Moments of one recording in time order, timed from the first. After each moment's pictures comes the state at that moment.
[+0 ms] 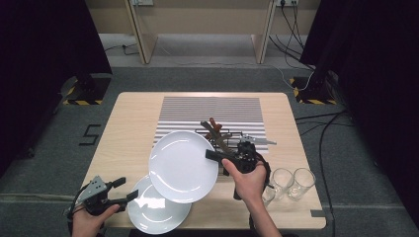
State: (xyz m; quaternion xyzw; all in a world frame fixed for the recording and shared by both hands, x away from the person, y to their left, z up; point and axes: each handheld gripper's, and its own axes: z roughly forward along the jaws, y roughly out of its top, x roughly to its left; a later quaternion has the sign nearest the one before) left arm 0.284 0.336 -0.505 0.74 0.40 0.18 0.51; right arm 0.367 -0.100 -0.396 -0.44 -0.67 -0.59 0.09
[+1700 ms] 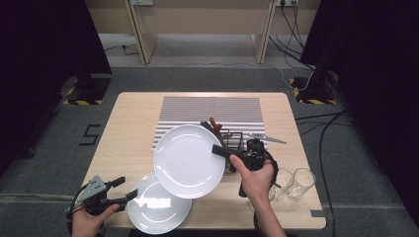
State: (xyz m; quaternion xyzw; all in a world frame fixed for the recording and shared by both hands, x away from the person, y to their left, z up) left arm 0.285 0.337 -0.504 0.74 0.40 0.18 0.51; right arm 0.368 -0.118 -0.387 -0.45 -0.64 -0.61 0.08
